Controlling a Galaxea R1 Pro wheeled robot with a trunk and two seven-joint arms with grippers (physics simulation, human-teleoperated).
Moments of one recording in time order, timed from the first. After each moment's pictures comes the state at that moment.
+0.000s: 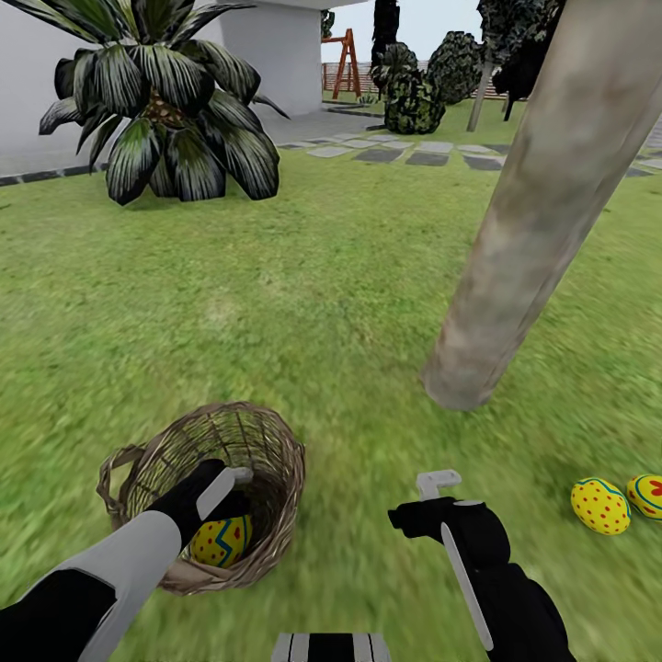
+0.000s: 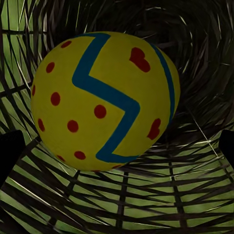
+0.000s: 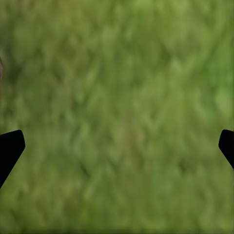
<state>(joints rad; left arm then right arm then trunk) -0.87 0.02 -0.36 -0.37 0.67 0.73 0.45 -0.31 0.07 0.11 -1.52 0.09 1.04 0.07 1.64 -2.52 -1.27</state>
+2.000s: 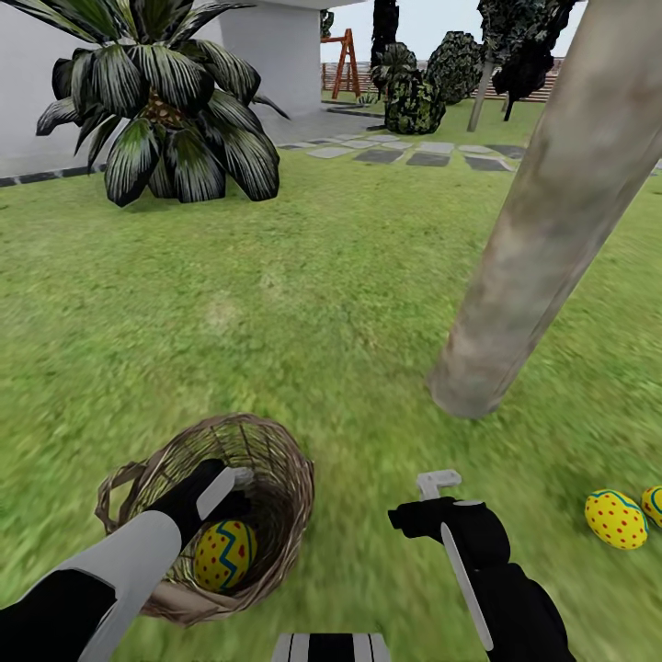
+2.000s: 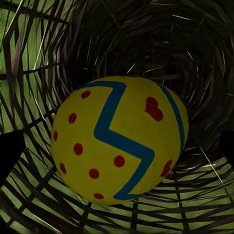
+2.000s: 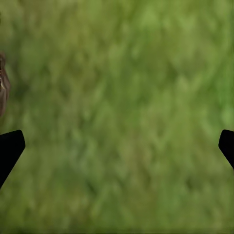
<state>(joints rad) -0.87 0.02 -0.36 -0.37 0.67 0.73 0.45 -0.31 0.07 0.11 -1.52 0.09 1.04 0.07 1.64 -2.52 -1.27</state>
